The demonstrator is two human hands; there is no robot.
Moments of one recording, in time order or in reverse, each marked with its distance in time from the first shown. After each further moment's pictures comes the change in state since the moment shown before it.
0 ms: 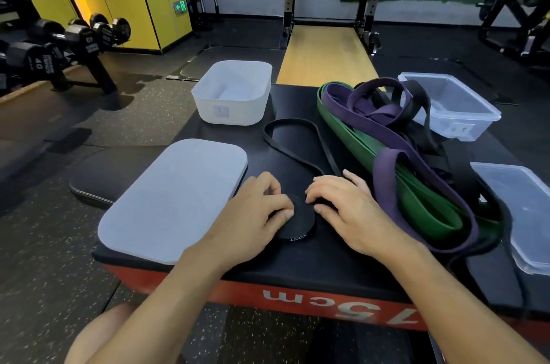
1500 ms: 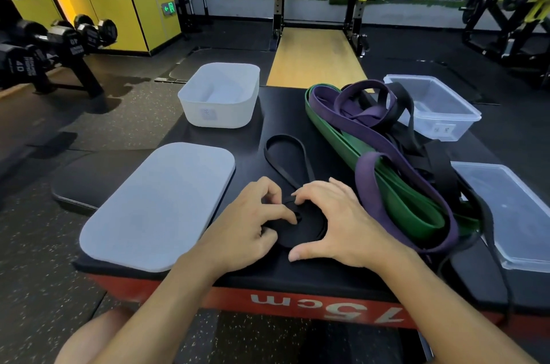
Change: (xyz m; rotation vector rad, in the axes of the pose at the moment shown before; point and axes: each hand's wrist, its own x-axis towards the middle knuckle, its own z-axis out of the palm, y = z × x) left_hand -0.001 0.006 0.000 -0.084 -0.109 0.075; right_hand -0.012 -0.018 -0.012 0.026 -0.079 0.034
